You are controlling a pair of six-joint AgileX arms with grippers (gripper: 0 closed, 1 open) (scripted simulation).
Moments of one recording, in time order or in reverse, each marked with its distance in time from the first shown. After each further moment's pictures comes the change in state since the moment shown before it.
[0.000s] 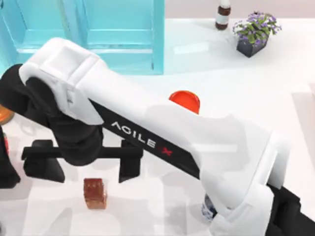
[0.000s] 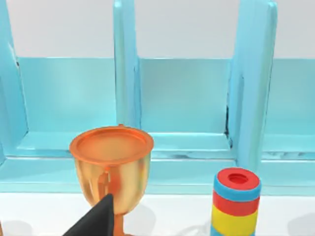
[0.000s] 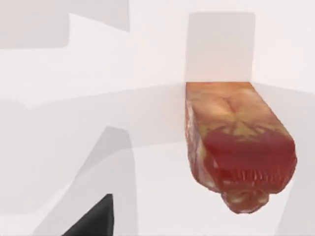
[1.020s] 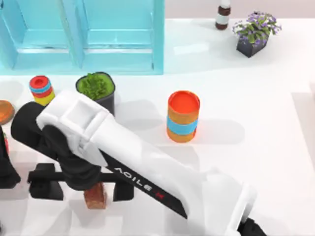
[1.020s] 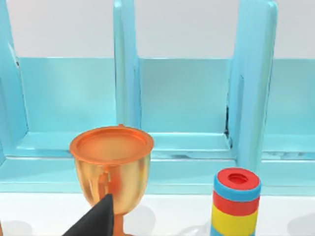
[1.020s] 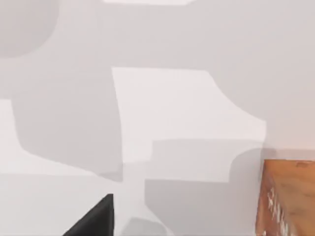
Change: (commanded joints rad) left arm 0.000 0.000 0.000 0.000 0.000 0.000; right arm 0.004 0.428 0.583 -0.154 0.007 0.004
